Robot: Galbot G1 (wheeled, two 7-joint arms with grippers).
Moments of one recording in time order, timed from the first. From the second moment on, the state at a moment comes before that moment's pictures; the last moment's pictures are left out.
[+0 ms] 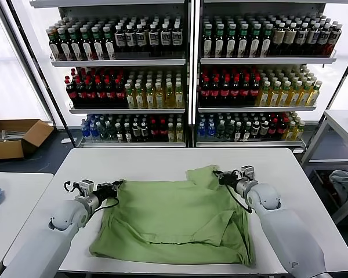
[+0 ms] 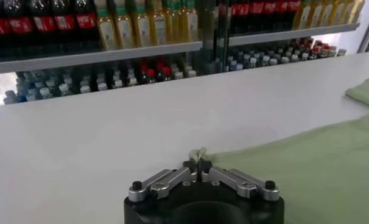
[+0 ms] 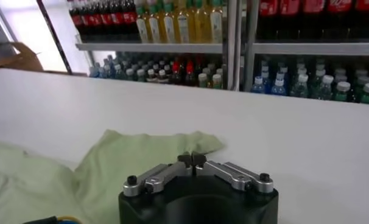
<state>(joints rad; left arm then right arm) 0.86 -0.94 -0.21 -1.50 -0.59 0.46 0.14 -0.68 1.11 0.18 1.36 0.57 -0.49 -0.23</state>
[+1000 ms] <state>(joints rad) 1.34 -0.90 -0.53 -1.95 -0.59 0.37 0.13 -1.36 1.13 0.60 2.08 0.64 -0.51 -0.17</state>
